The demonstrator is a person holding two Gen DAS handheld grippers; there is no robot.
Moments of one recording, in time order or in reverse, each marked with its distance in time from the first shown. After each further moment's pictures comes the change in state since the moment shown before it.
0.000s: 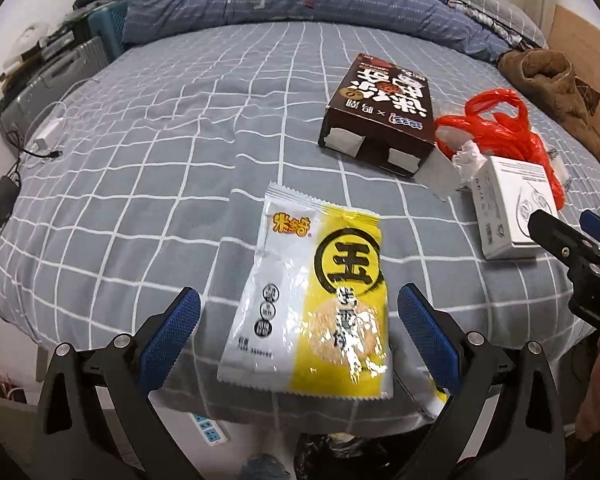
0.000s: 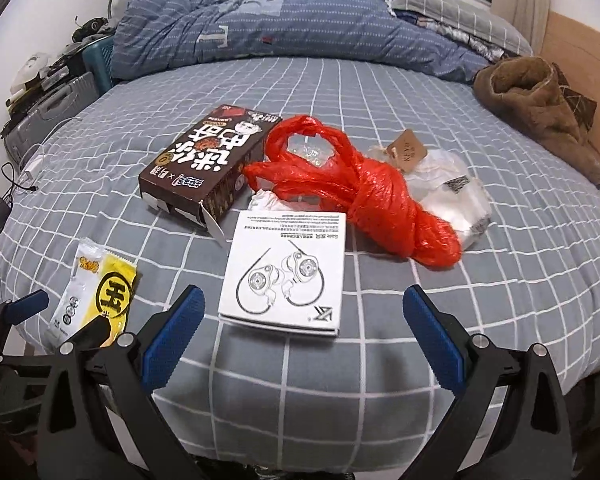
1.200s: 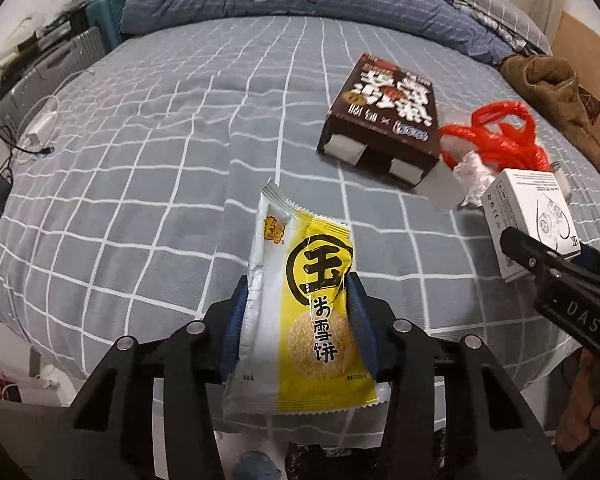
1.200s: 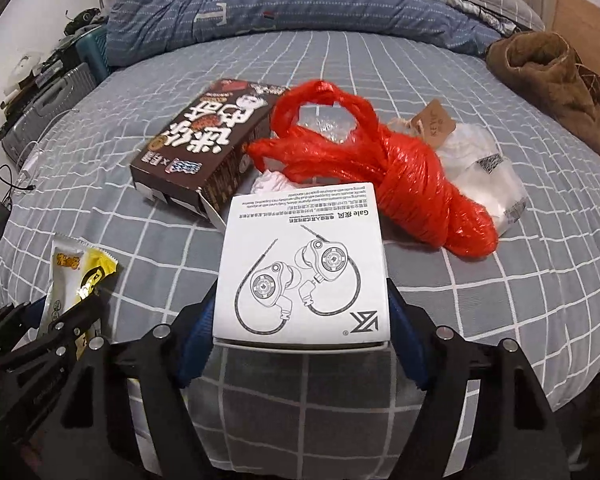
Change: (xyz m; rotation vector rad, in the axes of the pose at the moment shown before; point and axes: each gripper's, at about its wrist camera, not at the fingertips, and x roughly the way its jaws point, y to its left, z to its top) left arm 0.001 -0.002 0.016 -0.026 0.014 -0.021; right arm 0.021 0.004 0.006 0.020 0.076 0.036
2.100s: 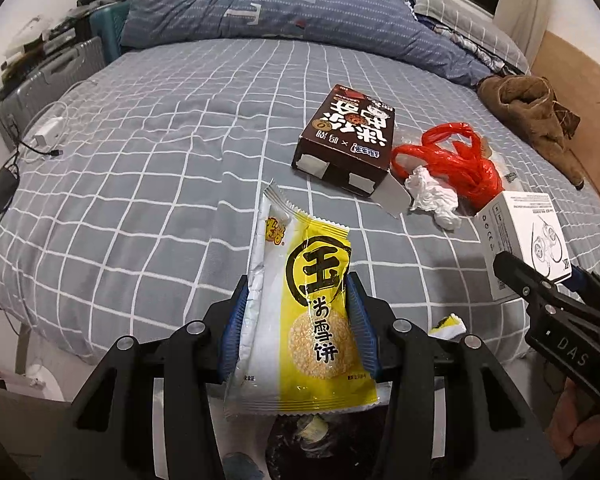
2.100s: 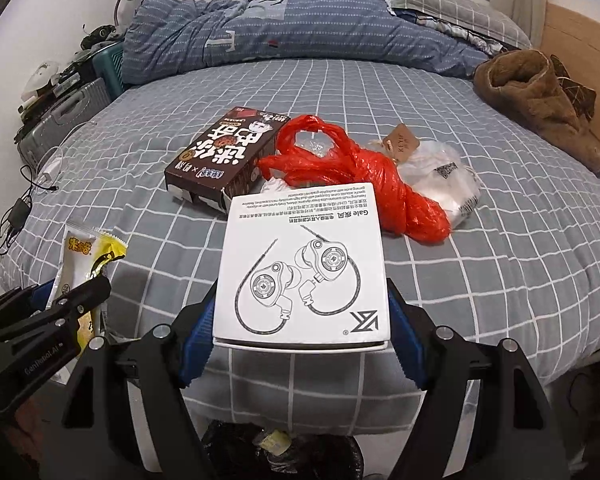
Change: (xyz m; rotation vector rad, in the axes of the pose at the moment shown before) left arm -0.050 -0.006 -0.019 -0.027 -0.075 -0.066; right arm -0.063 -0.009 -0.031 -0.009 -0.079 0.008
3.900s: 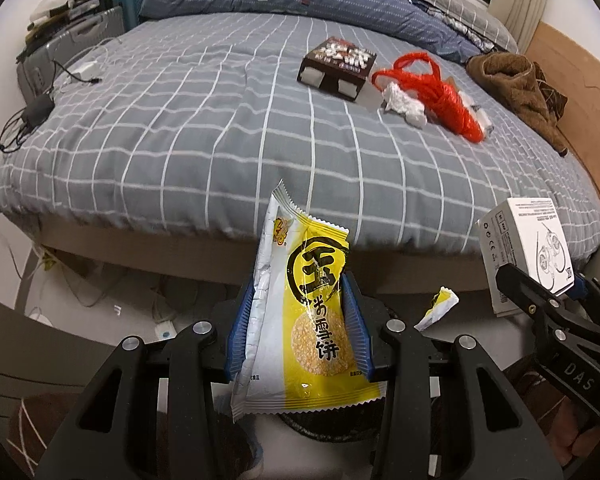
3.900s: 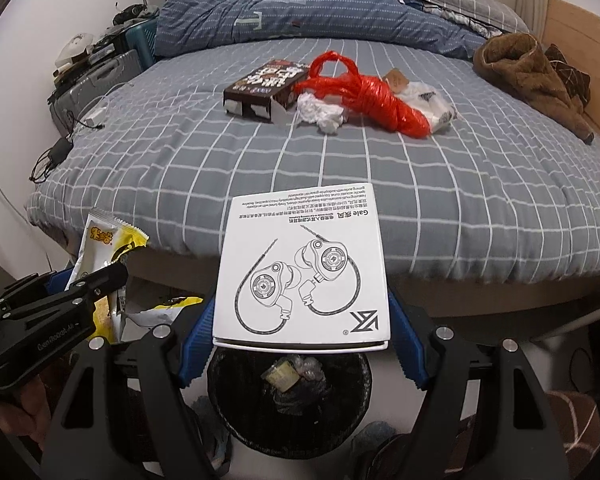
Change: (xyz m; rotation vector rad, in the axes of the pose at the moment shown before) left arm -0.067 0.000 -0.130 -0.032 0.064 -0.003; right arm -0.089 0.012 -0.127 -0.037 0.056 0.043
